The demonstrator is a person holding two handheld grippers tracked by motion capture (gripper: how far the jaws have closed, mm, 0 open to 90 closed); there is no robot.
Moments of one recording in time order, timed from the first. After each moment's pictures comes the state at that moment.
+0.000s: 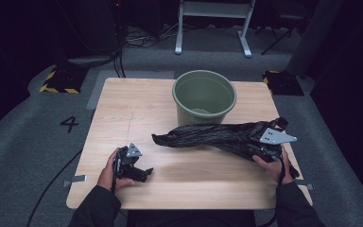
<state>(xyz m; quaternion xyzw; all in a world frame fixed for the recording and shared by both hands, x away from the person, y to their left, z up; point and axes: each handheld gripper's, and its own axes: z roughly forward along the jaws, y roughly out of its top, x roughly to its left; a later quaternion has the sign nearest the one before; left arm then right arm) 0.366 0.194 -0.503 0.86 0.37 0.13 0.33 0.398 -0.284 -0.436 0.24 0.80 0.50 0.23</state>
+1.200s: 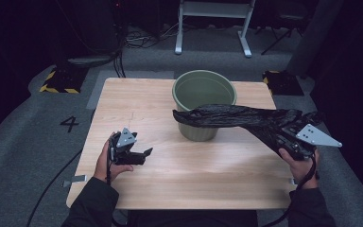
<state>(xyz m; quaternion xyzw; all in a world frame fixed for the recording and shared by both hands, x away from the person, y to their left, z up) 0.378 0.203 -0.443 0.81 0.34 0.21 0.44 0.368 -0.332 -0.373 0.28 0.72 0.54 0.34</state>
